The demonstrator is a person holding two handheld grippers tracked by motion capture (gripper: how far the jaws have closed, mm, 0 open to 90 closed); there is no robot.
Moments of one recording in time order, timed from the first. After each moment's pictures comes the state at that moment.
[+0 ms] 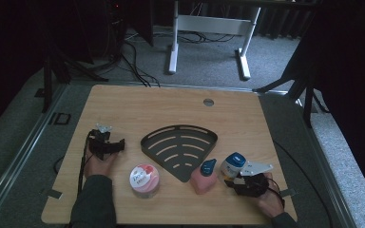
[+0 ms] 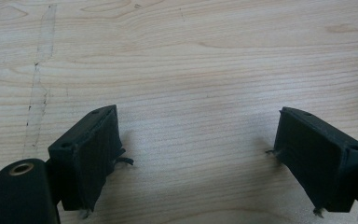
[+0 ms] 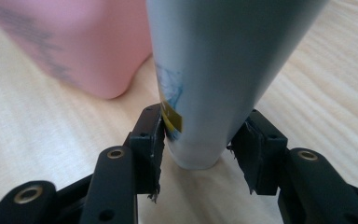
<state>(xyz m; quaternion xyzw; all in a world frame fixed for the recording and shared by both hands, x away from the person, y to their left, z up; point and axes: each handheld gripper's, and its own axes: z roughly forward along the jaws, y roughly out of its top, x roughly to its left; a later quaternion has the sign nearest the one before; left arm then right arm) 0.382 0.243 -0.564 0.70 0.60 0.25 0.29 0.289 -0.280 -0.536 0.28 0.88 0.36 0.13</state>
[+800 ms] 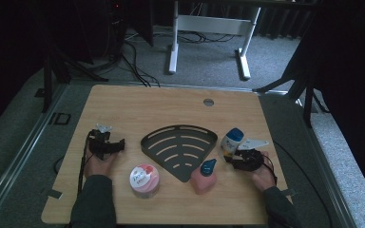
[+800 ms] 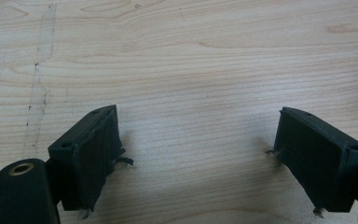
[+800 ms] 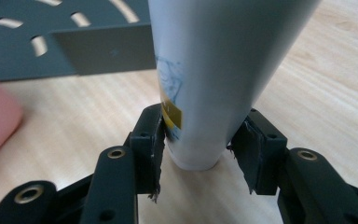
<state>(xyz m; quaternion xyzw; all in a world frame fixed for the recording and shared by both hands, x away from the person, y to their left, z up) 0.382 0.243 -0.564 0.70 0.60 0.25 0.29 0.370 -0.282 -0.540 0.33 0.86 0.37 0.16</state>
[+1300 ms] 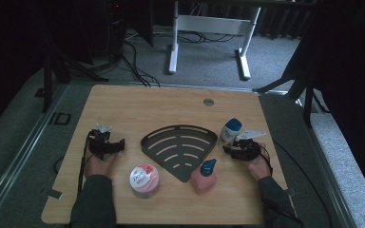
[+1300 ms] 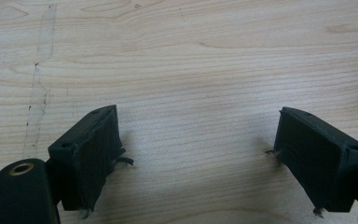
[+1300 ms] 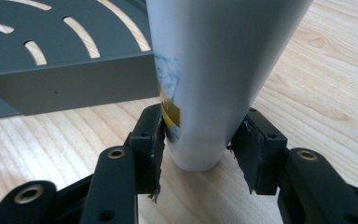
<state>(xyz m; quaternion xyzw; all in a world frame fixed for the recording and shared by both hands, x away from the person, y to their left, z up) 0.382 0.243 -0.564 0.70 0.60 0.25 0.29 0.402 -0.279 -0.541 0.35 0.84 0.37 0.16</state>
